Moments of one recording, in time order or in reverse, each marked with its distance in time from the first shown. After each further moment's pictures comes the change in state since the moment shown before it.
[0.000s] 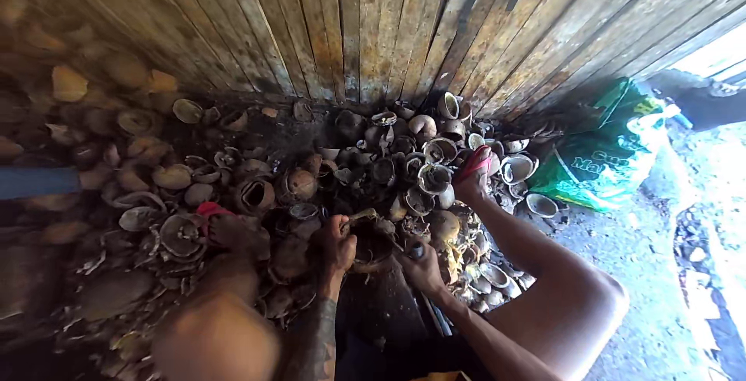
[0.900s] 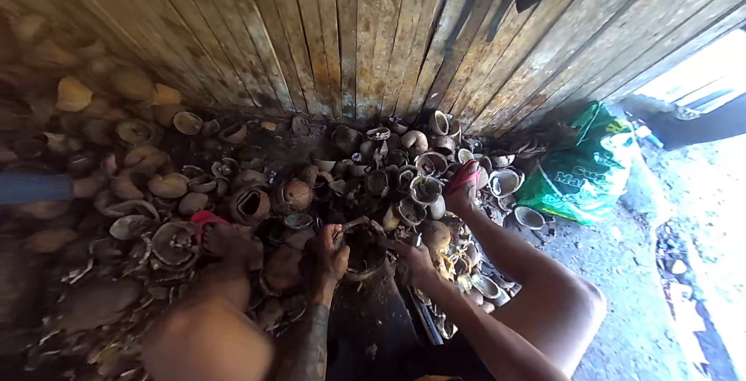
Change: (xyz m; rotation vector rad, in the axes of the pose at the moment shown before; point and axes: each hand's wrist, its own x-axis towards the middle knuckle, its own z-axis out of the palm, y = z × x) left_hand -0.002 -0.023 0.012 -0.102 0.090 0.138; right_hand 0.027 -0.022 -0.003 0.413 0.119 0.614
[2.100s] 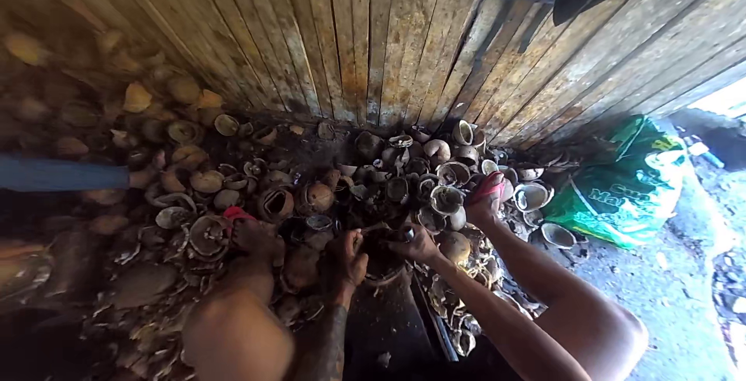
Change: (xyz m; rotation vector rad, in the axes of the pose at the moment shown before) left_hand -0.001 -0.015 -0.001 0.049 0.019 0.111; right_hand 0.073 -0.018 0.016 -0.748 -0.461 -0.728
